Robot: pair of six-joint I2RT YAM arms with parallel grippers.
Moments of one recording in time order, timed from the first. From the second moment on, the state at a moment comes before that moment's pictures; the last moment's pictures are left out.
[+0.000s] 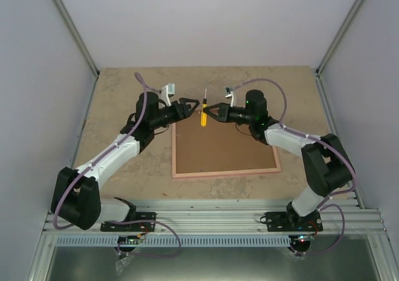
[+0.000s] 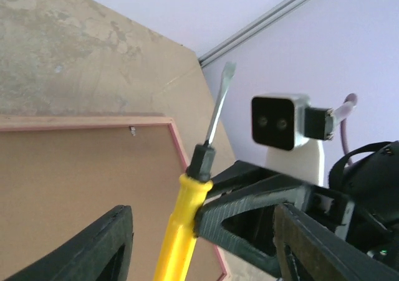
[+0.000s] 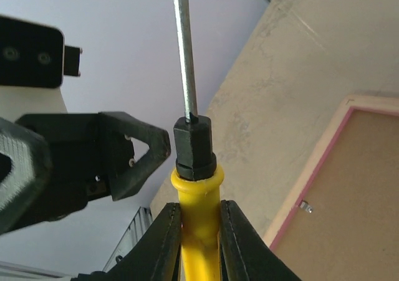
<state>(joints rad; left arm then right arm) -0.43 1.32 0.86 0.18 0.46 -0.80 0.50 1.65 0.95 0.49 -0.73 0.78</state>
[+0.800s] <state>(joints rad) -0.42 1.58 1.01 0.23 0.61 -0.88 0.51 1.68 0.98 0.39 -0.77 0.68</state>
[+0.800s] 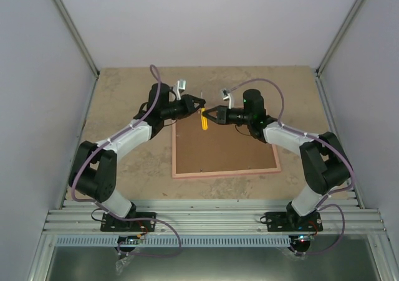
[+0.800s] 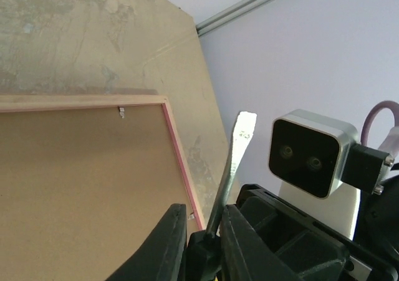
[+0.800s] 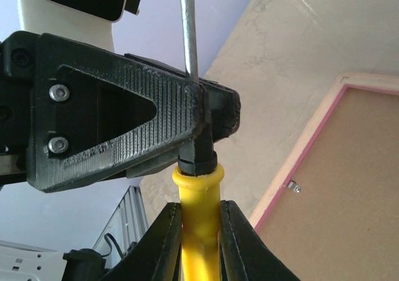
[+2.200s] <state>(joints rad) -0.40 1.40 0.93 -0.06 0.37 -1.34 0.84 1.41 0.95 0.11 -0.09 -0.29</state>
